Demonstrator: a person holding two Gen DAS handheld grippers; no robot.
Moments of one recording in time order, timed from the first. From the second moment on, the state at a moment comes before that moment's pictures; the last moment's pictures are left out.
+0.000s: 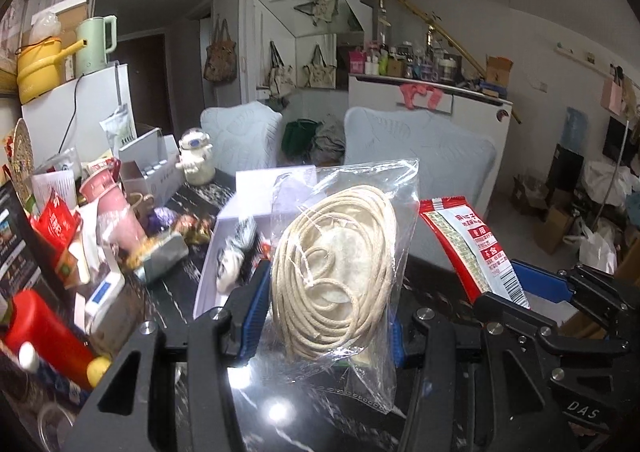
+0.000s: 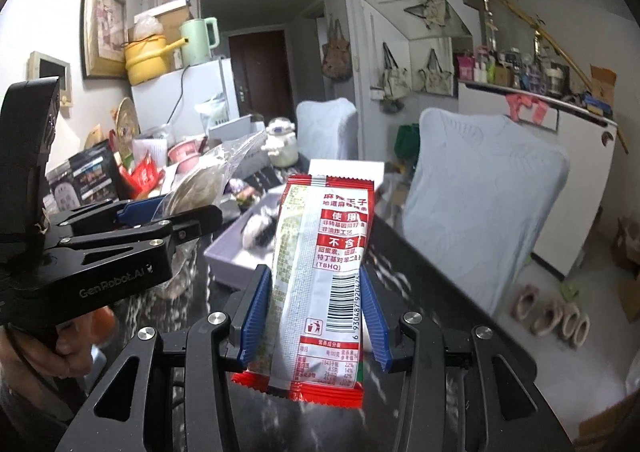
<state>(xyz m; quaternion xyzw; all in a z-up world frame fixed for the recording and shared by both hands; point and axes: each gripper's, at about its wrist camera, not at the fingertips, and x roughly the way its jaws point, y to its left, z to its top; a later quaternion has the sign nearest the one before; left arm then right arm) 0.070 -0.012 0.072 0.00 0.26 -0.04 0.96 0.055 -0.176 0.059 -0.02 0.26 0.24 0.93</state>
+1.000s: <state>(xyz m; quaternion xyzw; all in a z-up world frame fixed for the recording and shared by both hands) 0.218 0.038 0.042 0.01 0.27 0.02 0.96 0.203 -0.104 0.044 -0.04 0.26 0.26 0.93</state>
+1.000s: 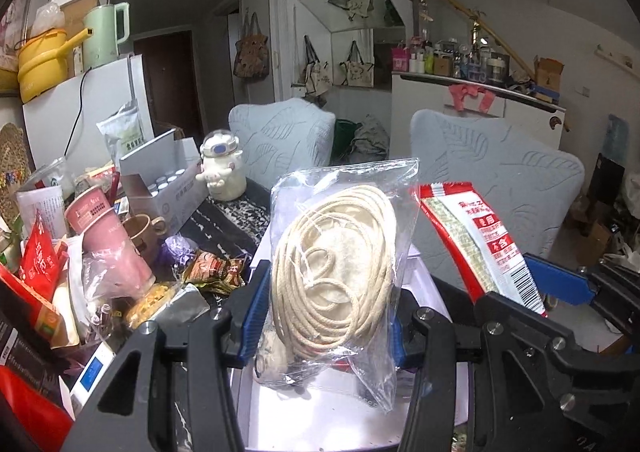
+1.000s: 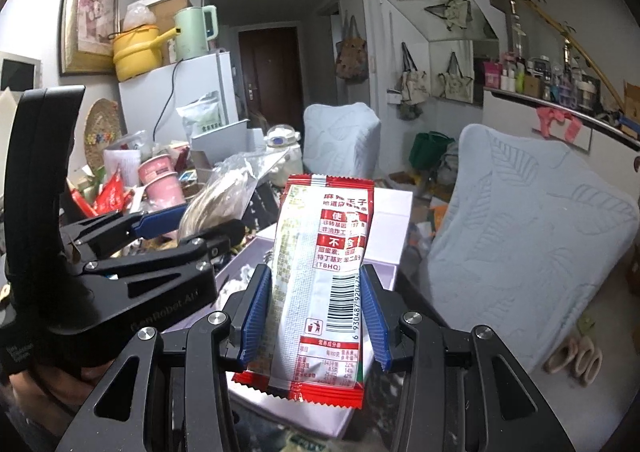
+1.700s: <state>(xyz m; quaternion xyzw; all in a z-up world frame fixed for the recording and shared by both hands) 0.274 0.061 -0.028 -0.01 0.37 0.05 0.93 0.262 -0.072 -0.014 -0.05 0.34 0.24 0.91</state>
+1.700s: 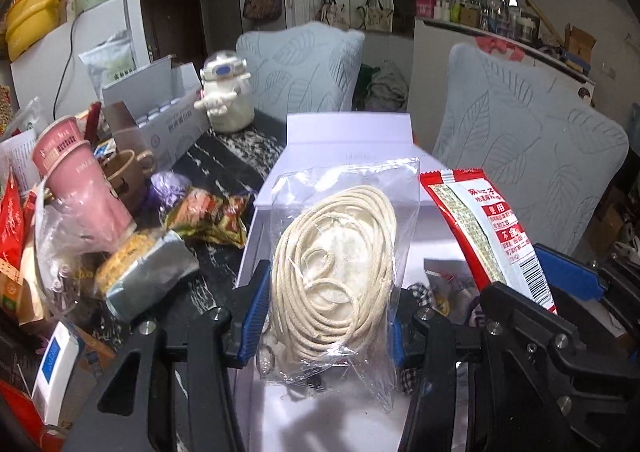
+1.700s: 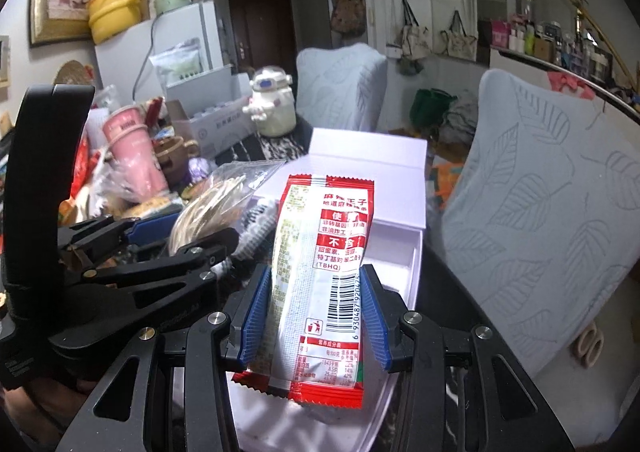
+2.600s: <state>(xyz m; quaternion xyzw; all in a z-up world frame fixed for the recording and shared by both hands) 0.287 0.050 -0.056 0.02 0.43 0.06 0.90 0.283 -0.077 -0.050 -0.07 0.41 0.20 0.89</state>
